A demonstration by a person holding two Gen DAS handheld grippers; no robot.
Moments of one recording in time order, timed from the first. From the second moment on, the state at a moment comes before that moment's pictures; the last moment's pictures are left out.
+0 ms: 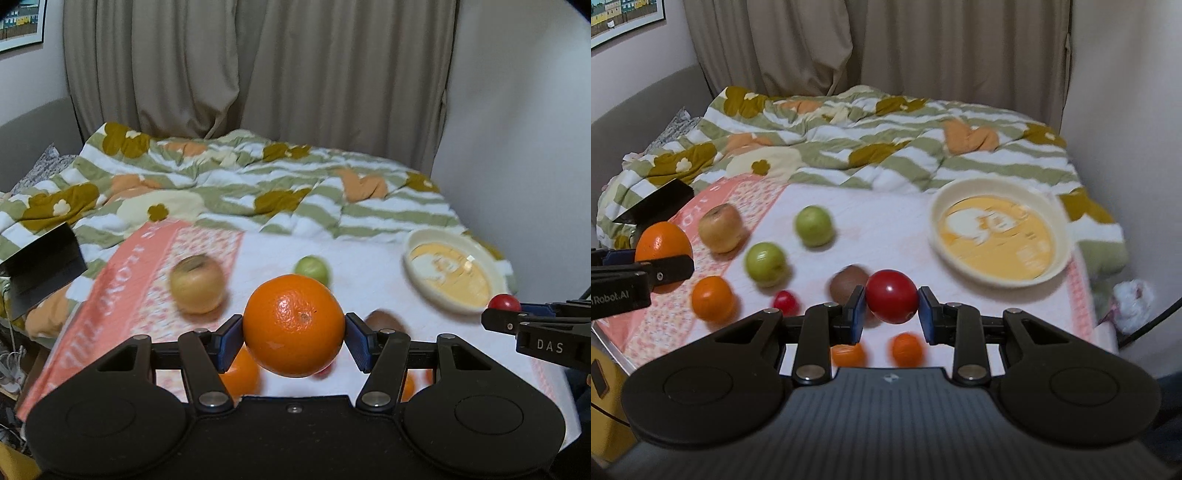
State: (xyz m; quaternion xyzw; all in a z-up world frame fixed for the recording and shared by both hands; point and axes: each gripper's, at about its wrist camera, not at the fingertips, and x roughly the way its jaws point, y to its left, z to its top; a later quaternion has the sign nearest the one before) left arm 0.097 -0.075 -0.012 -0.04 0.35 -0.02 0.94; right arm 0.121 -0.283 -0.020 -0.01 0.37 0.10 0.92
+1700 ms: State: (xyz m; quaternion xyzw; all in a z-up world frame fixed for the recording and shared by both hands) left arm 0.351 -0.299 -0.102 0.17 0.36 -0.23 0.89; right arm 0.327 -0.465 -0.065 0.06 0.41 -0.01 0.91
